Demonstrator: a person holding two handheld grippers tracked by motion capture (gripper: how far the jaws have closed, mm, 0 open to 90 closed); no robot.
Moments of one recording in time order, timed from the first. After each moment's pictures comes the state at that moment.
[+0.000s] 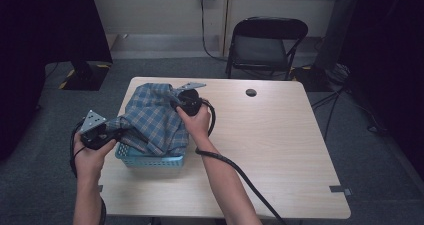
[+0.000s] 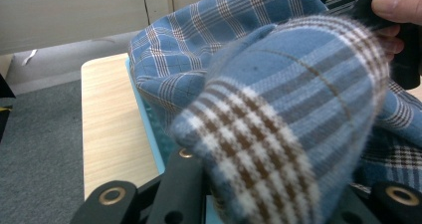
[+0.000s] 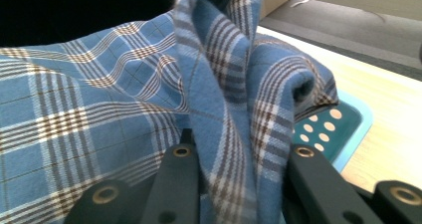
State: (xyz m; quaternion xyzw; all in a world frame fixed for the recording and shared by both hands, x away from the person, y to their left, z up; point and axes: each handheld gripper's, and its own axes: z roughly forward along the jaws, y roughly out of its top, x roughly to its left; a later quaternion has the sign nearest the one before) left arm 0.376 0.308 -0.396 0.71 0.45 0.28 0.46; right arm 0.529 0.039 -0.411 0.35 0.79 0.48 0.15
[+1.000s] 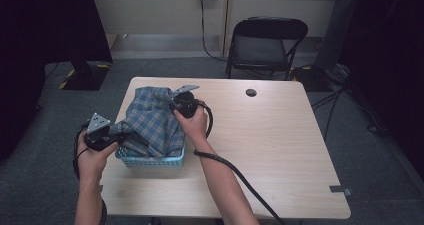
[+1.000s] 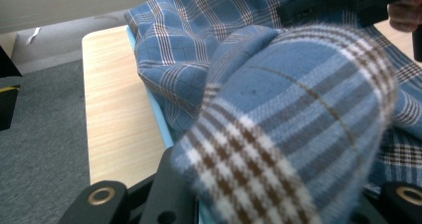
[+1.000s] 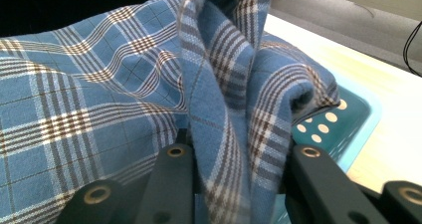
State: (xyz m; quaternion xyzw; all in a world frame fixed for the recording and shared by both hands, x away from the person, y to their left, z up) left arm 0.382 0.308 -0.411 0.73 0.46 0.27 0.42; right arm 0.531 0.050 -0.422 0.35 0.81 0.44 0.17
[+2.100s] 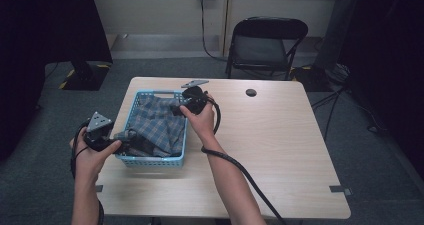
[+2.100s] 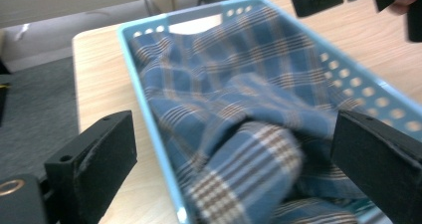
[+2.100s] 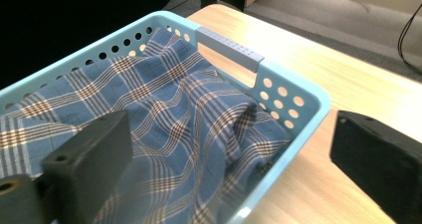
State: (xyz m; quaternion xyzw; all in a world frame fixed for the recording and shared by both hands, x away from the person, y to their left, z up) left arm 0.377 0.303 -0.397 0.74 0.46 0.25 0.42; right arm 0.541 0.025 -0.409 0.35 0.81 0.45 0.16
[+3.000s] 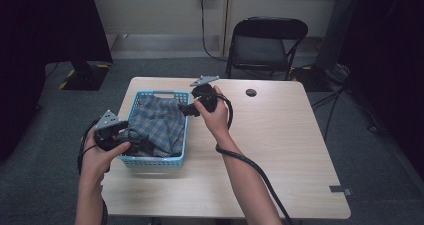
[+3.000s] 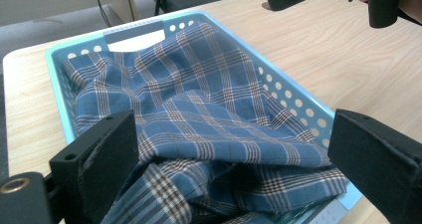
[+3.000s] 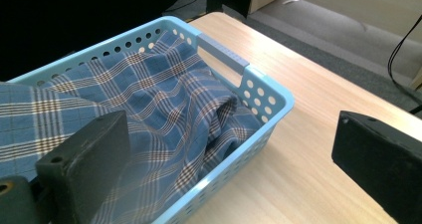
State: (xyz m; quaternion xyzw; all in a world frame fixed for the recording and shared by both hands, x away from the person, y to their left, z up) left arm 0.376 0.275 -0.385 0.76 0.42 0.21 0.45; right arm 0.524 -0.007 -0.380 0.32 0.82 0.44 0.18
